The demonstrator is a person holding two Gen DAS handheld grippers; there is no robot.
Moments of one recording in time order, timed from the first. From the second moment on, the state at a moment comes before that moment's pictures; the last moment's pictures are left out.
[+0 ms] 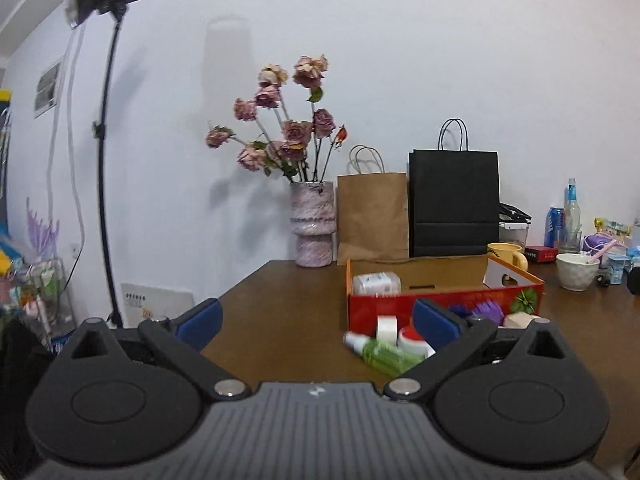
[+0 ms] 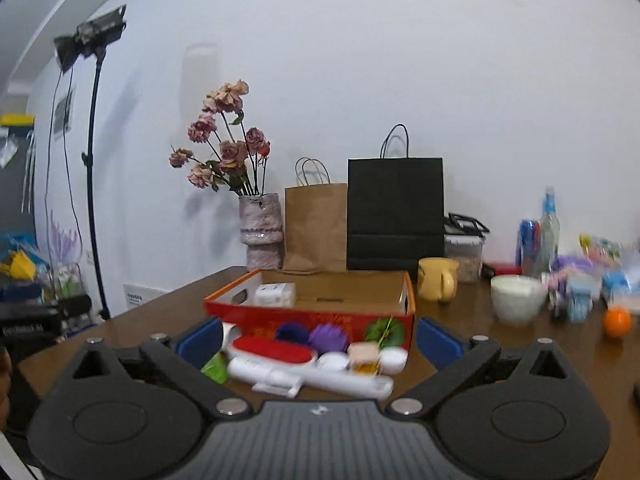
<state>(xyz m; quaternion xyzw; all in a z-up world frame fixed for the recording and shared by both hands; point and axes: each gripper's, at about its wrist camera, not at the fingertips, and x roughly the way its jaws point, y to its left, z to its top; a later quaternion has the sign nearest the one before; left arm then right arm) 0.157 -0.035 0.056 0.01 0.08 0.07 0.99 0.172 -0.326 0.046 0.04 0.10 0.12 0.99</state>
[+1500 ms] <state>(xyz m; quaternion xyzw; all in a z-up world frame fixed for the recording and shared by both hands) 0.234 0.026 0.022 -0.01 0.20 0.04 0.98 0.275 -0.215 0.000 -0.02 0.20 0.23 0.95</state>
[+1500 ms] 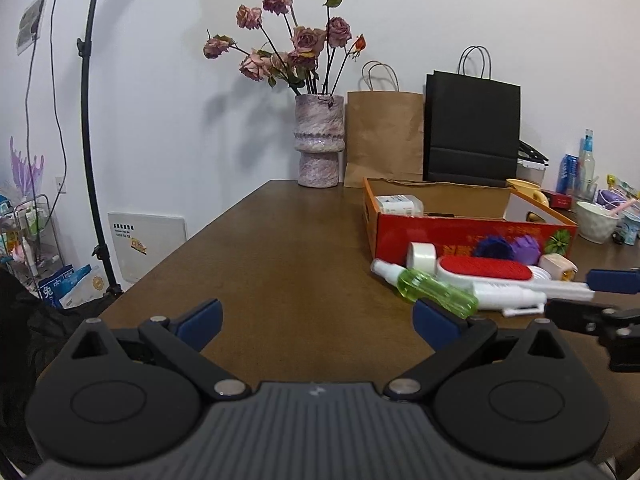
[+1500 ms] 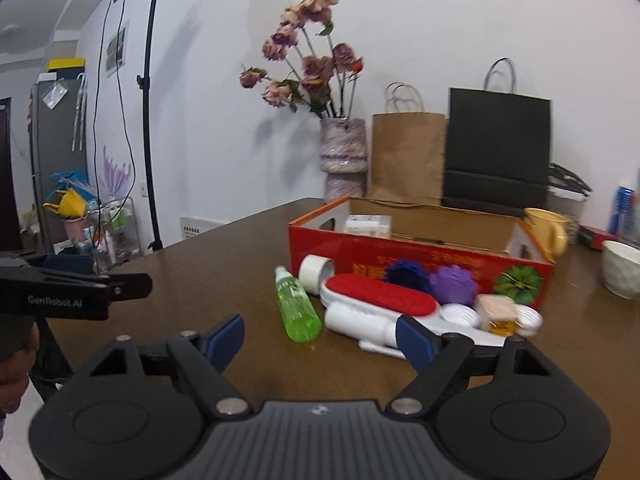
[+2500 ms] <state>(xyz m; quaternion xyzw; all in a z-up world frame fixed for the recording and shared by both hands) 0.344 0.022 0.002 -0.04 0.27 0.00 0.96 0.360 -0.161 -0.033 -0.07 0.29 0.28 0.91</state>
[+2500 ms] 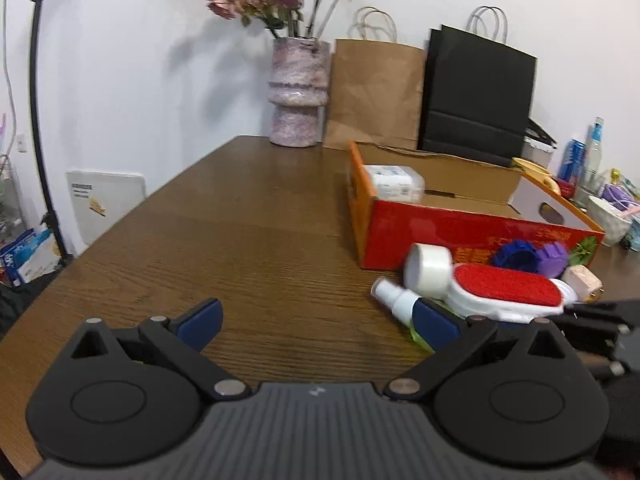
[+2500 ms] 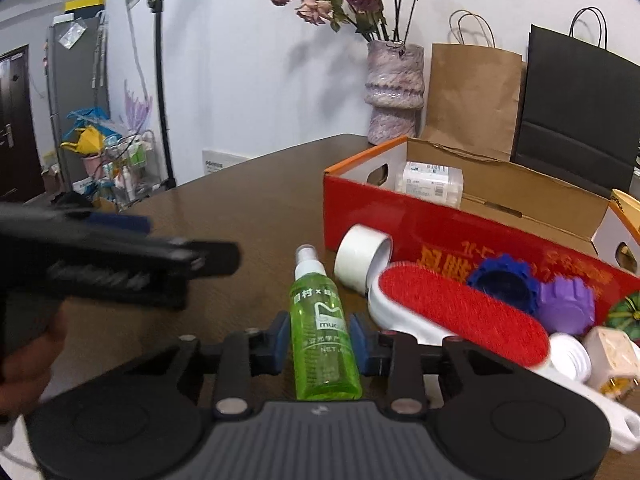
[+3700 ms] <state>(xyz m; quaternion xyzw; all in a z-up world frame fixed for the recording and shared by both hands) 0.270 -0.021 0.038 -0.08 0.22 -0.03 0.97 0.277 -0.288 -0.020 0.03 0.24 0.19 0.95</state>
